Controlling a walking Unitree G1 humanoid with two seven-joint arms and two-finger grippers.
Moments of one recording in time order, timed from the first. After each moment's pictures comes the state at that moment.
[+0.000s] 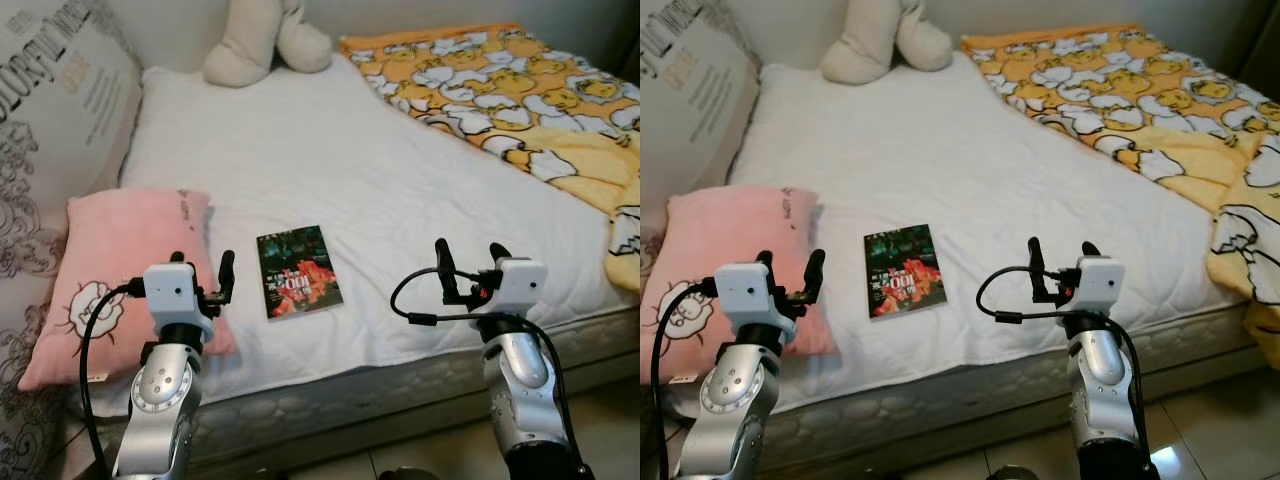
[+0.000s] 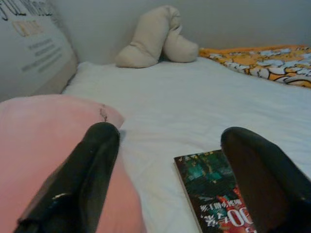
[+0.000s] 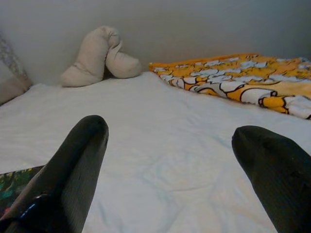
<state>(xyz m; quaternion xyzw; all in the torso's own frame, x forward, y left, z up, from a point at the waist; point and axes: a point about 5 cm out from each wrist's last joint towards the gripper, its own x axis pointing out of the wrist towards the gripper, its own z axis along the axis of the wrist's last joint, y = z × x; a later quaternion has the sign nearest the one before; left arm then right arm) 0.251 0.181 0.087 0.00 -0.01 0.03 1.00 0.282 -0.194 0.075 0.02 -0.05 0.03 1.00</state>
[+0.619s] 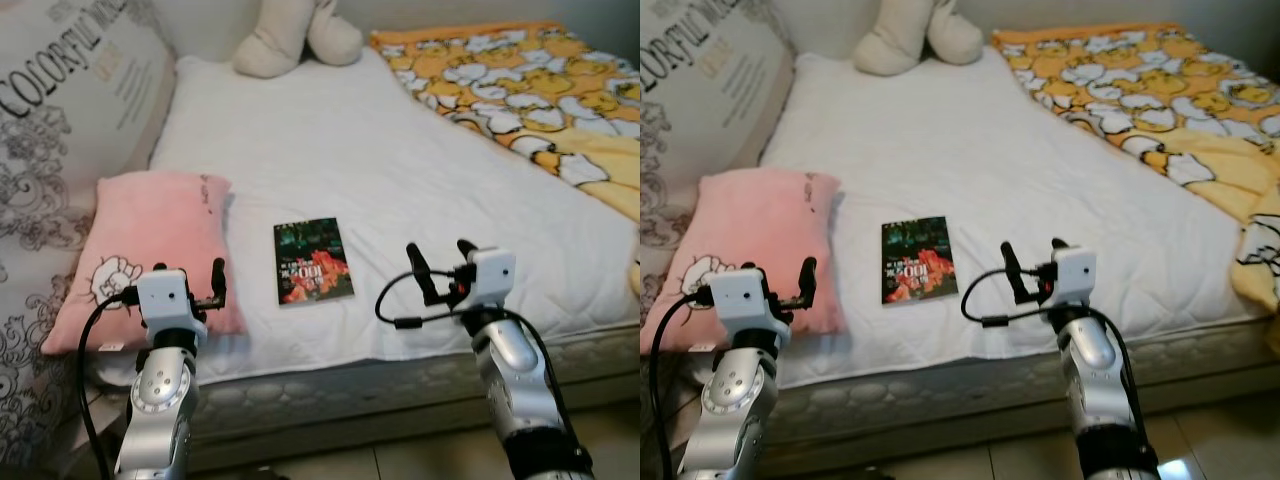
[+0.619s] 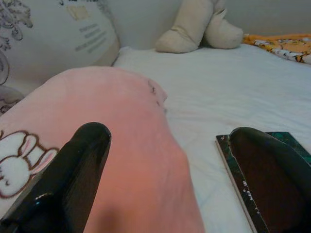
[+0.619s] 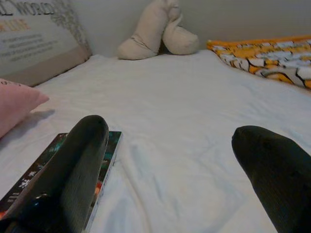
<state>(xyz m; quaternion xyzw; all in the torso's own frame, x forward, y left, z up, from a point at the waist) 0.254 0.190 0.076 0.01 0.00 0.07 1.00 0.288 -0.179 0.069 0.01 -0.01 0.11 0.99</state>
